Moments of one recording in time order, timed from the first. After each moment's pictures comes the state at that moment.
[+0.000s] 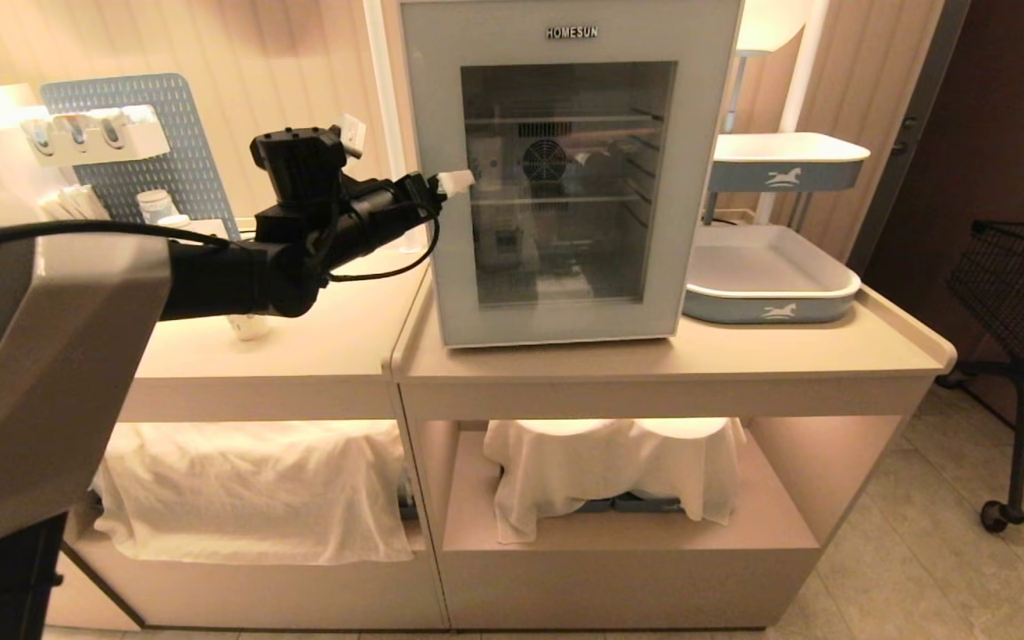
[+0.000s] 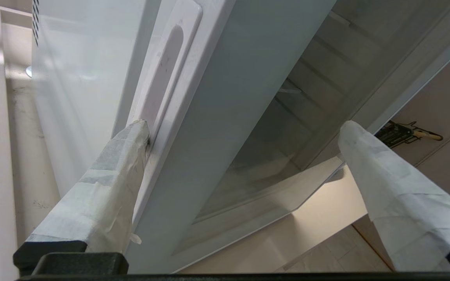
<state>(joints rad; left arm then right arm) -0.32 2.23 -1.87 -0.49 -0.34 -0.44 0.00 0.00 0.00 0.01 0.00 -0.12</state>
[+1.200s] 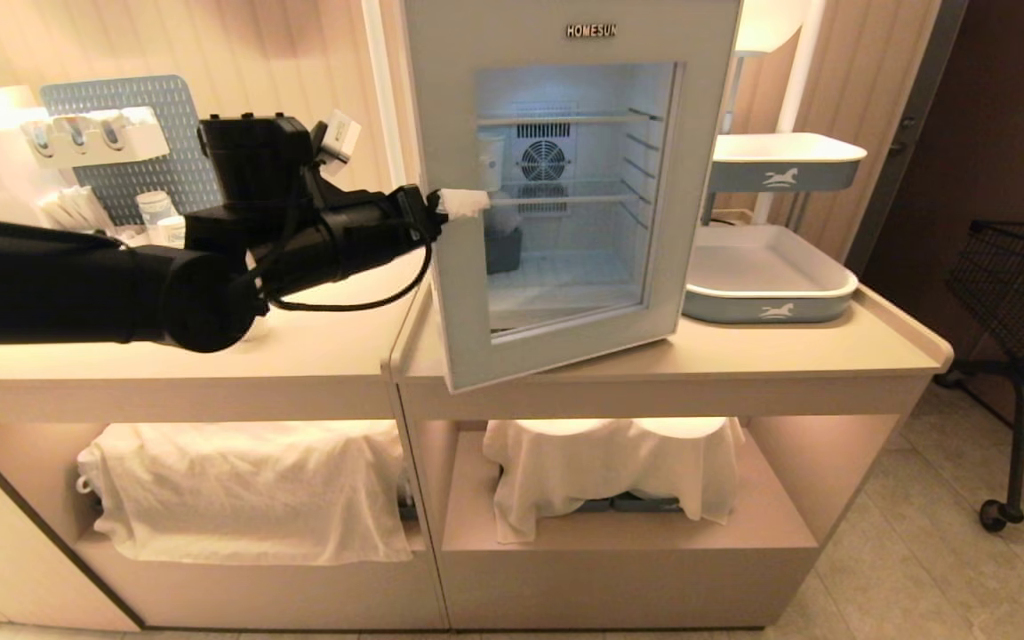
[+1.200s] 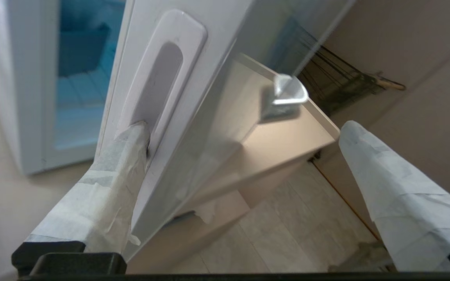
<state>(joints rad) -0.36 1.91 -1.43 -0.48 -0.37 -0.44 0.00 0.00 0.00 0.01 0.00 -0.12</state>
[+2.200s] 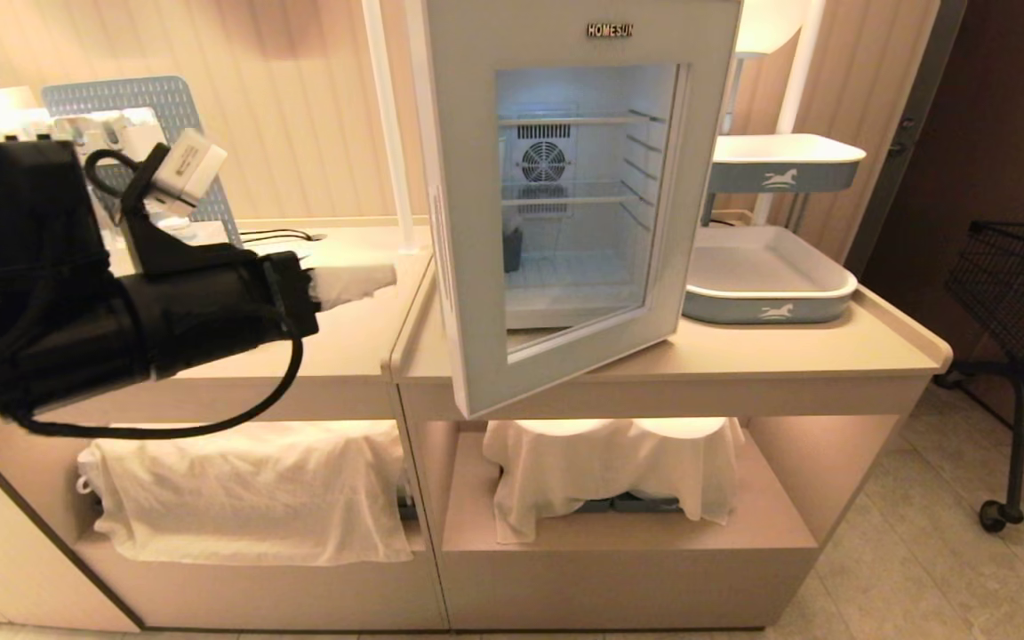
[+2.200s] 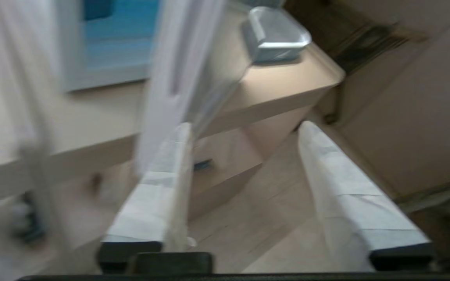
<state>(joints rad) -0.31 1.45 -0.93 -0.39 -0.37 -0.28 0.00 0.00 0.00 0.01 0.00 -0.12</state>
